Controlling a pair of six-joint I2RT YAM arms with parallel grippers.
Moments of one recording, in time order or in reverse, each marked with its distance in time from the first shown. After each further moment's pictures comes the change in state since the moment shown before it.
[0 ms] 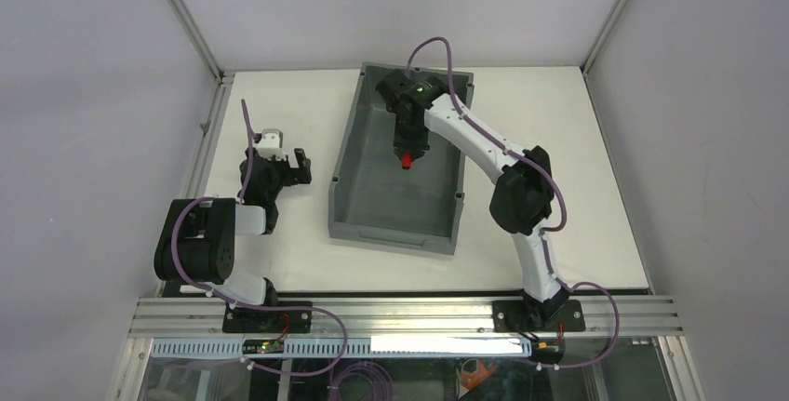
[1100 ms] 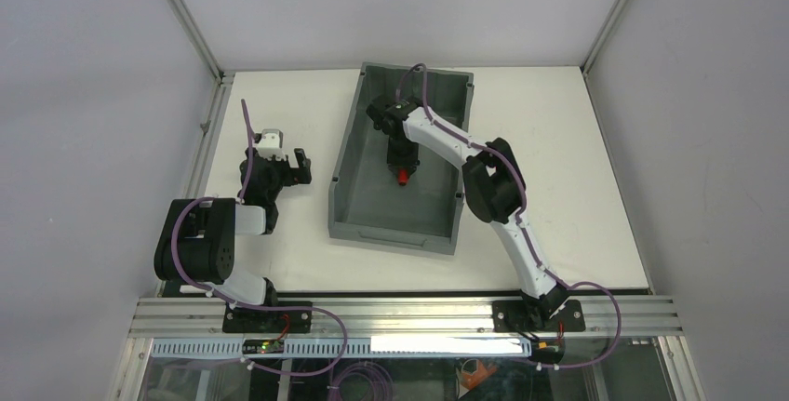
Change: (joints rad) left arm 0.000 0.000 0.000 0.000 0.000 0.000; right arm 0.002 0.245 0.001 0.078 0.008 0.011
